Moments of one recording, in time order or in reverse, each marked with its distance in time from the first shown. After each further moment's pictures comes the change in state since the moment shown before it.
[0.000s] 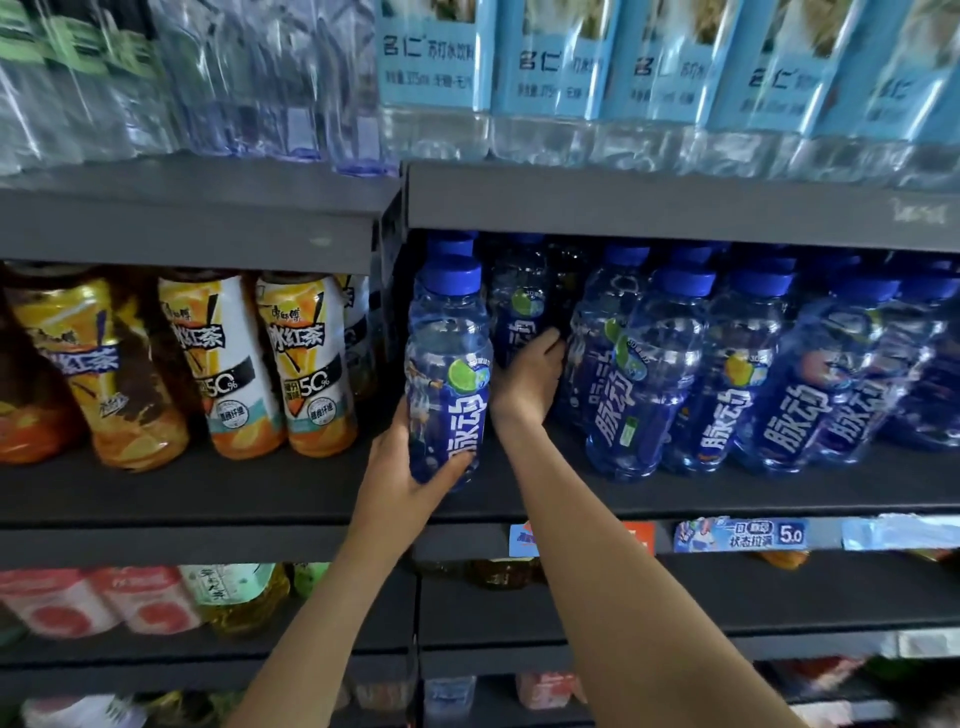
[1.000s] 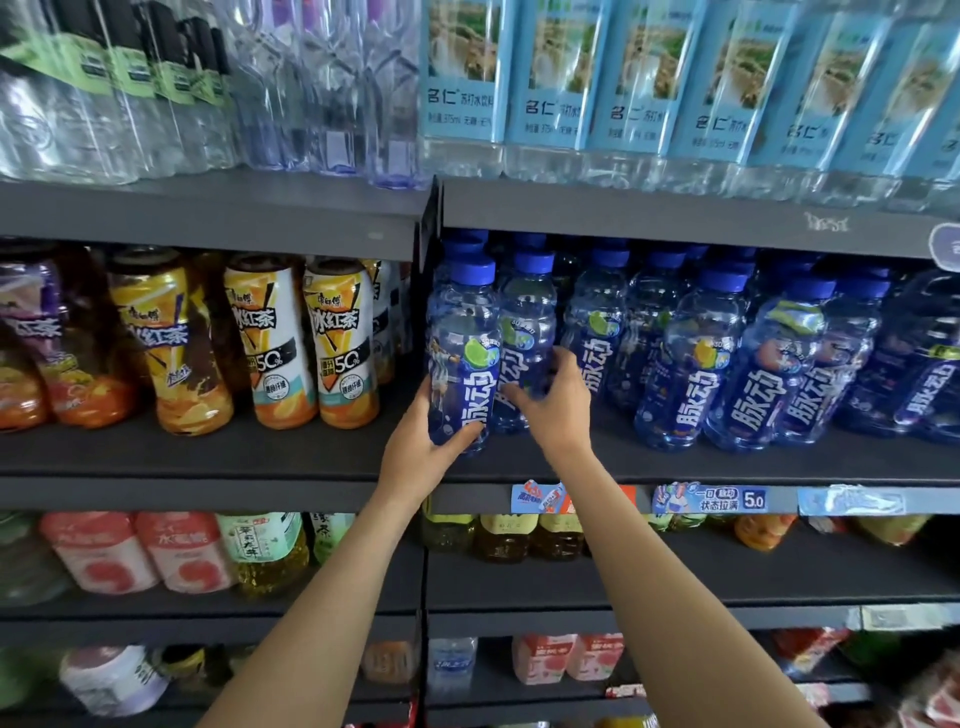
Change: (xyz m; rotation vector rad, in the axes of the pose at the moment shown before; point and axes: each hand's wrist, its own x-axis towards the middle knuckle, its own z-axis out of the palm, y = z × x) left_hand -0.009 0.016 -0.002 -0.017 -0.016 -0.003; right_hand -0.055 0.025 -0.069 0.211 -0.169 -0.122
